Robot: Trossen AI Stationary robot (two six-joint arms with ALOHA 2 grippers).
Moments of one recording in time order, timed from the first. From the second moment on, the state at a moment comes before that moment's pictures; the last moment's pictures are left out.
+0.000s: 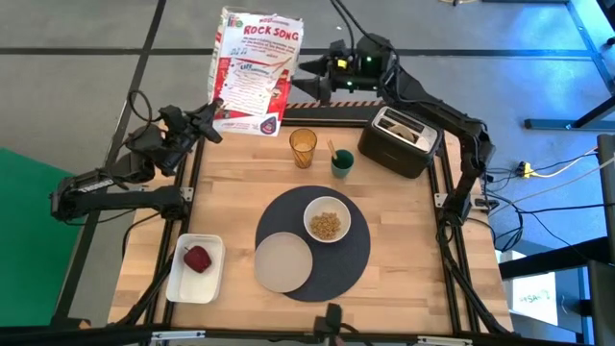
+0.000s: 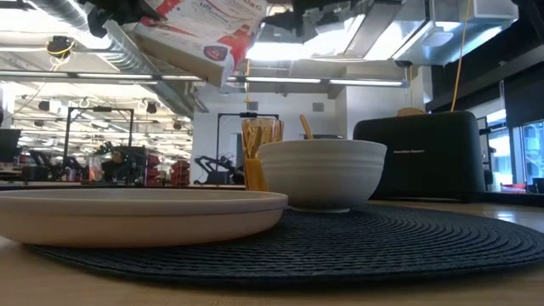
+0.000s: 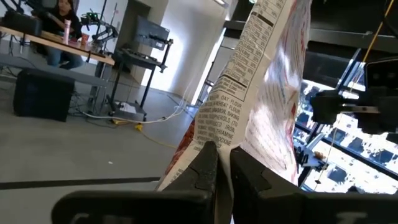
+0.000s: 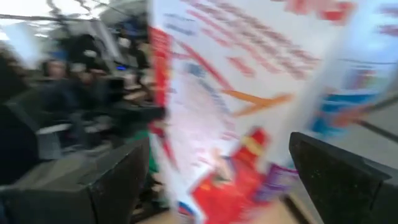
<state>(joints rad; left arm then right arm) 0.33 0.57 0.69 0.06 -0.73 -0.29 -0.54 1.80 1.94 -0.20 -0.41 0.28</state>
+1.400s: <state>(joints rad) 0.29 0.58 0.69 0.08 -0.44 -0.33 -0.52 1.80 1.82 -0.12 -0.72 0.20</state>
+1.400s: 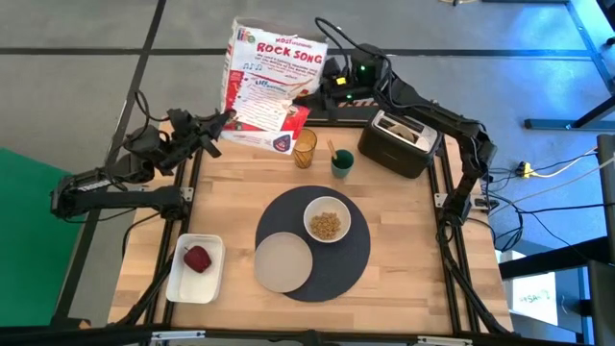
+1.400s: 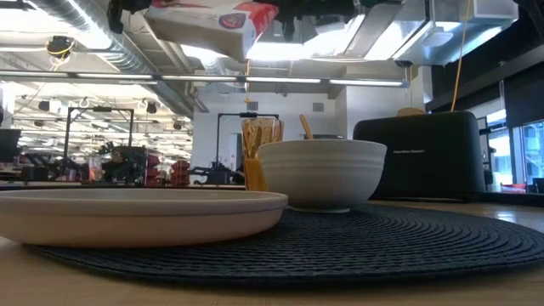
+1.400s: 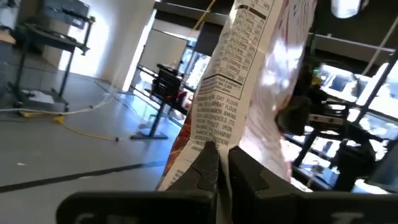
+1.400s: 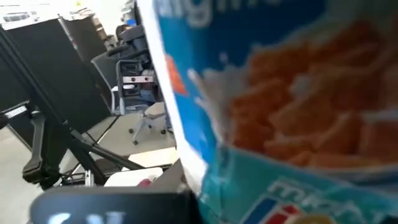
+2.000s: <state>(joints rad) 0.29 0.61 0.83 -0.04 -0.16 -0.41 -0.47 1.77 1.83 -0.24 -0.86 -0.06</state>
